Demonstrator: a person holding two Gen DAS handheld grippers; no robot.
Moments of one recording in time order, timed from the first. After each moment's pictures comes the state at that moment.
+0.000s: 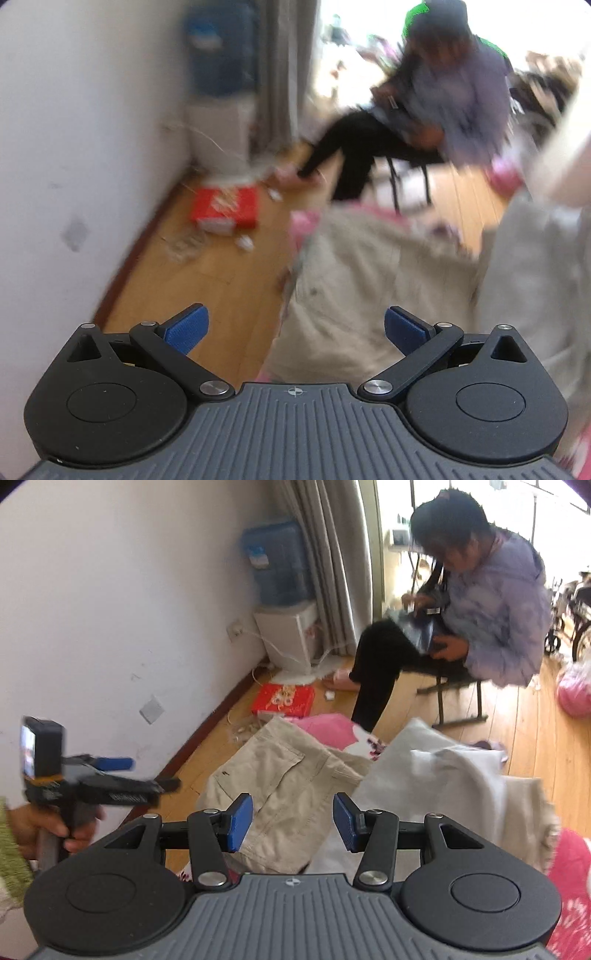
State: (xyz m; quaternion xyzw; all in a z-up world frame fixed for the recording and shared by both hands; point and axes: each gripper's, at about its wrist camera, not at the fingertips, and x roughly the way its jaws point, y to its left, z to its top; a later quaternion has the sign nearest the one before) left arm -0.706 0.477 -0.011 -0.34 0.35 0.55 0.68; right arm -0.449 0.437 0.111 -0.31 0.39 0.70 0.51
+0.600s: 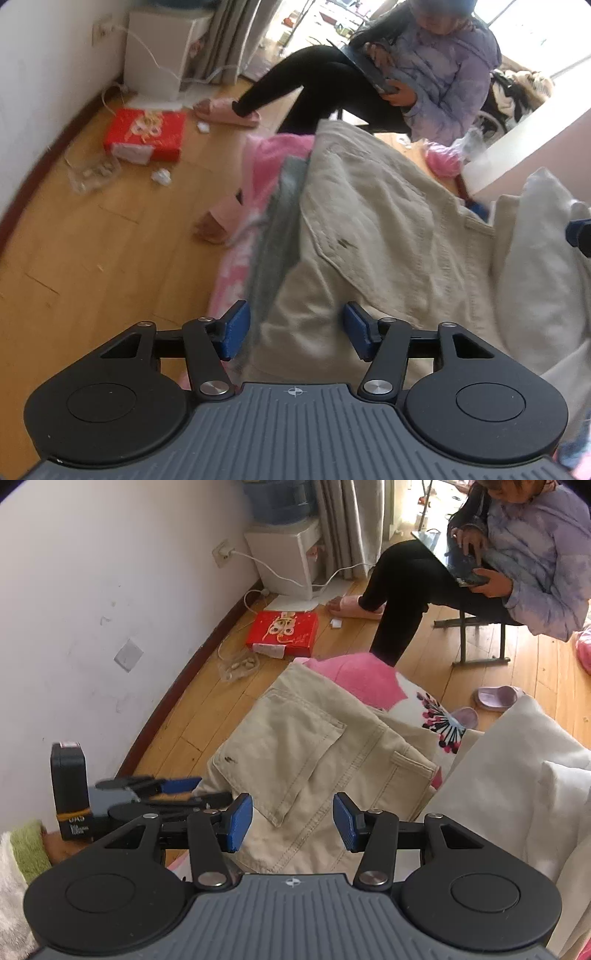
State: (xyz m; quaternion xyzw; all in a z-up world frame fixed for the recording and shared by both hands) left arm -0.741 0.503 -0.123 -0.48 0.29 0.42 0.71; right arm -0.531 0.519 0.031 -0.40 0.44 0.65 0.48
